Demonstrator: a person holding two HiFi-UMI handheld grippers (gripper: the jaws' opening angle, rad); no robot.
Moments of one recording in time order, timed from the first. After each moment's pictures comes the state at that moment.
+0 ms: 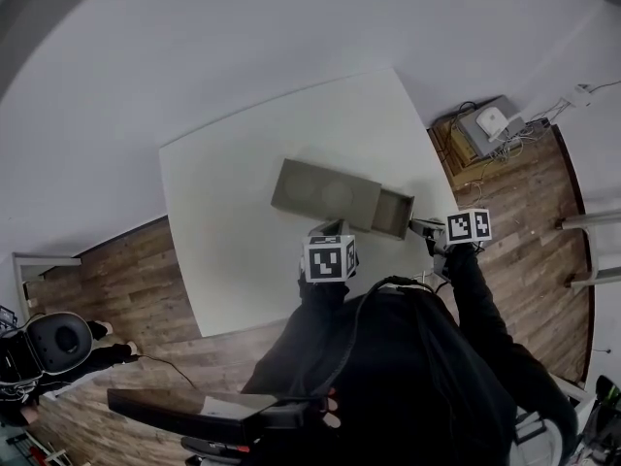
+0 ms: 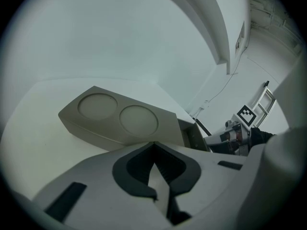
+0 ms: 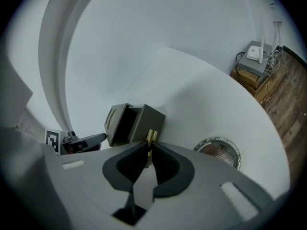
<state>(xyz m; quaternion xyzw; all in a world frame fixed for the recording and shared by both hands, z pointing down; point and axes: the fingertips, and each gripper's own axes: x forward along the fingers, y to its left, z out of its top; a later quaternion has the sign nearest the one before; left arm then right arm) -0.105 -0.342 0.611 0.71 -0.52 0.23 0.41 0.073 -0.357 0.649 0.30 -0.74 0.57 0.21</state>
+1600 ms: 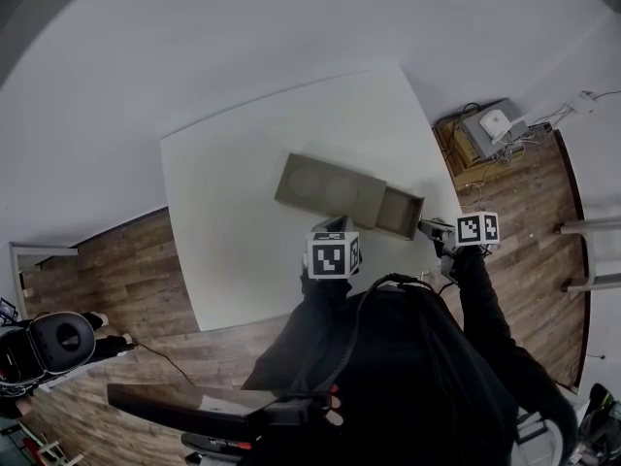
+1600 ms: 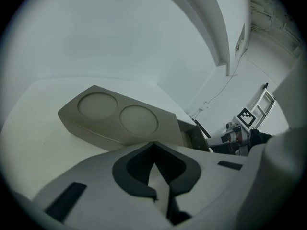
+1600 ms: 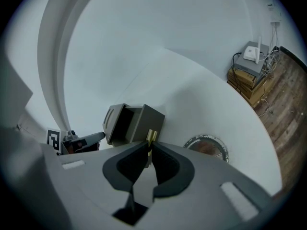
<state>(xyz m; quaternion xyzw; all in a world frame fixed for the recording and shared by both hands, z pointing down) -0.109 -0.340 0.610 0.72 -0.51 0.22 0.42 0.084 -0.351 0.649 0.31 -0.73 0.57 0.21</state>
